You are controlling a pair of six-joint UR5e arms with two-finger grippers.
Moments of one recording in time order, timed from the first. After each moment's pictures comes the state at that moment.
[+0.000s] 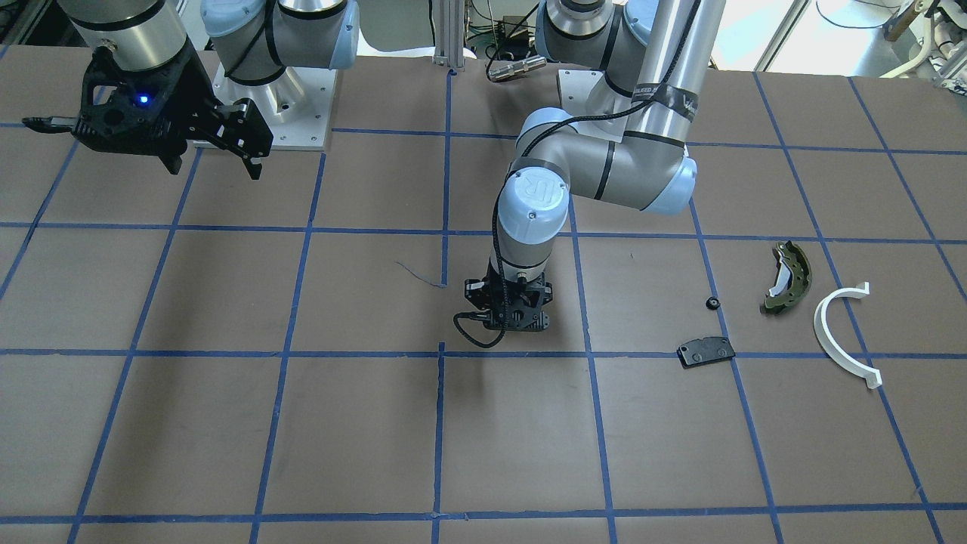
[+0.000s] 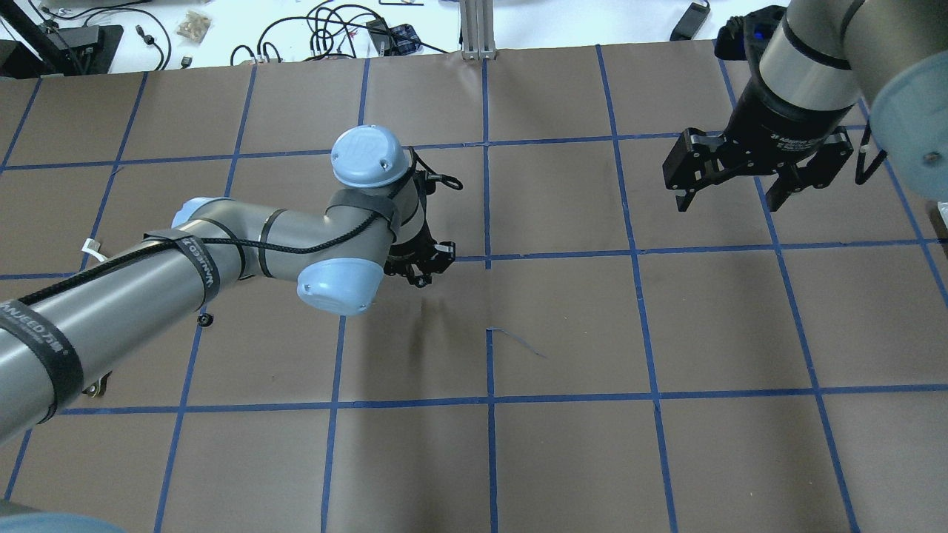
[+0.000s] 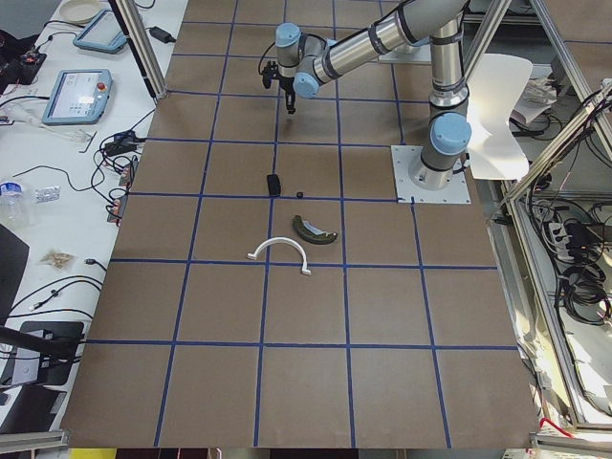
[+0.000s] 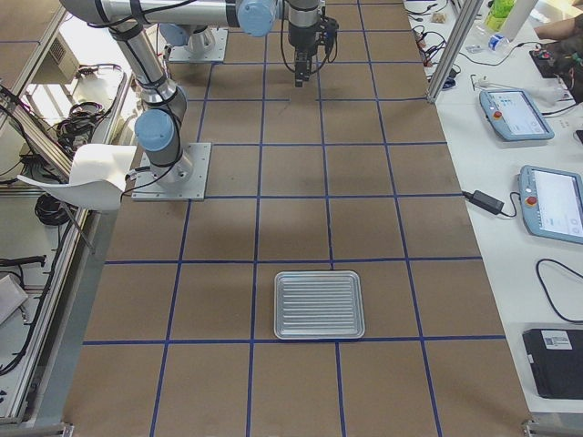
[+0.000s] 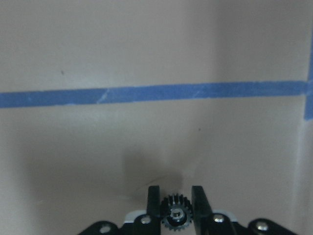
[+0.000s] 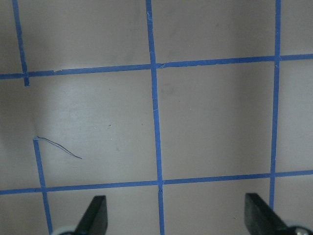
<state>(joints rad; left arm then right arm) -1.79 -1.93 -1.88 -0.91 1.54 -0.22 1.54 -1.66 1.67 -1.56 -1.58 0.02</state>
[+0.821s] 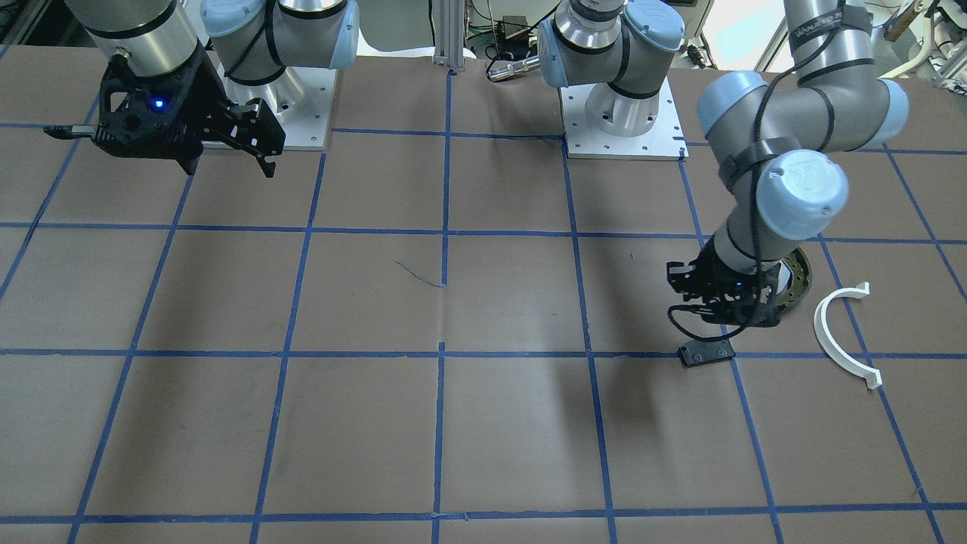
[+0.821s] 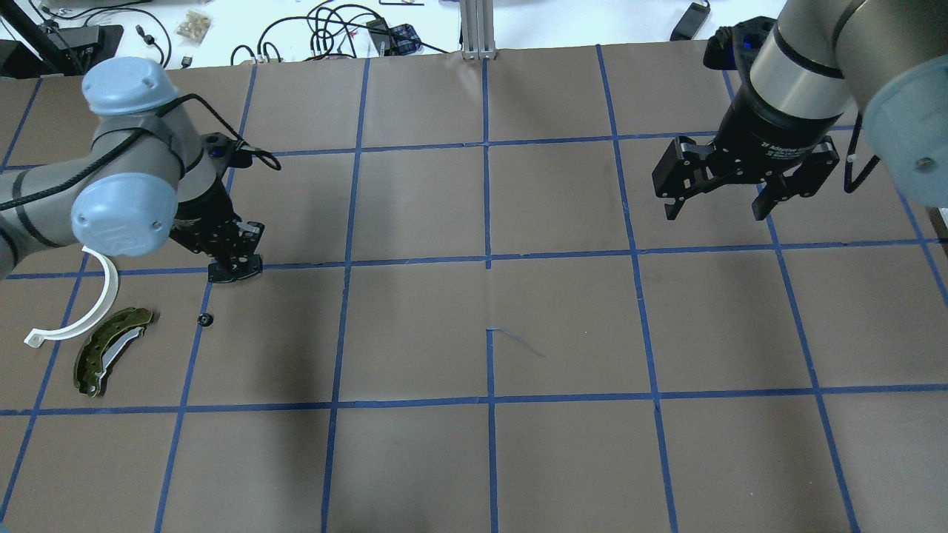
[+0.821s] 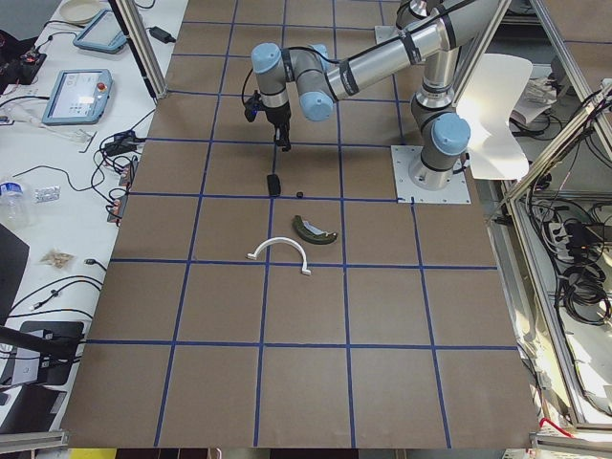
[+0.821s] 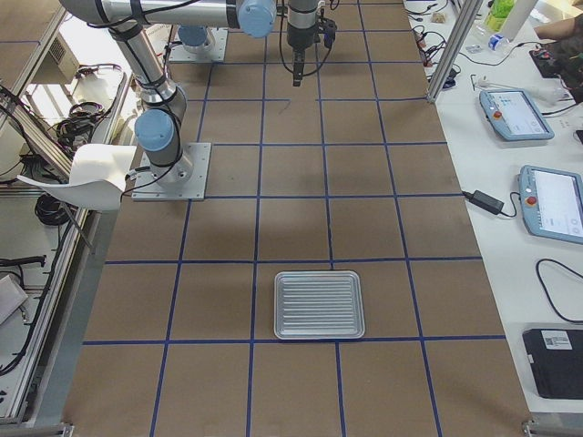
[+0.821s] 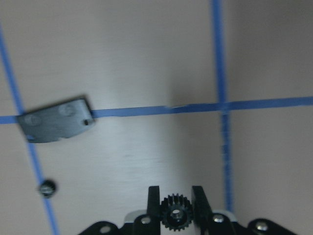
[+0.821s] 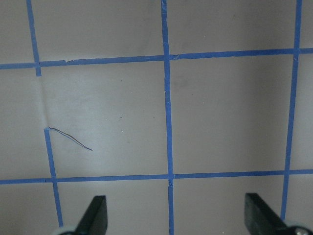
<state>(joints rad) -1.31 -1.77 -1.90 -1.16 1.70 0.37 1.54 -1.66 1.69 -1.55 -1.54 0.01</state>
